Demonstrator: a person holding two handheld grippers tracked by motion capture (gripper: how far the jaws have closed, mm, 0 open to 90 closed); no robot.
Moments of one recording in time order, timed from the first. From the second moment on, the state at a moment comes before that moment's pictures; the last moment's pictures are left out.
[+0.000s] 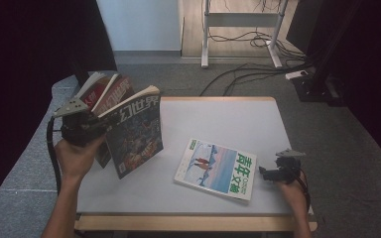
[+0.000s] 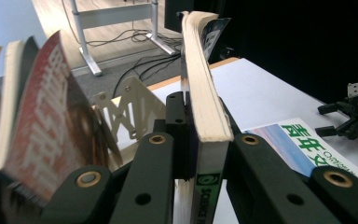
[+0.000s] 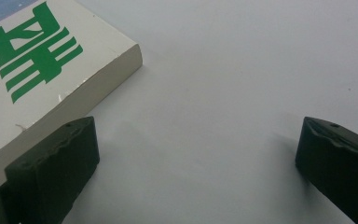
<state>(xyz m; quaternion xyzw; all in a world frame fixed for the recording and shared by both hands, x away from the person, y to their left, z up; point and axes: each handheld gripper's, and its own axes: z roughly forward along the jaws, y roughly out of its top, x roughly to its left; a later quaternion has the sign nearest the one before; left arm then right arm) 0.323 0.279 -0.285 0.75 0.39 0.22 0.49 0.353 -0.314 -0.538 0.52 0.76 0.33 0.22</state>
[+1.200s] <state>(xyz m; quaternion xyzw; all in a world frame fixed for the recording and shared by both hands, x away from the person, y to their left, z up) 0.332 0.330 -0.300 0.70 0.49 0.26 0.46 0.353 -0.314 -0.538 0.52 0.76 0.33 0.22</state>
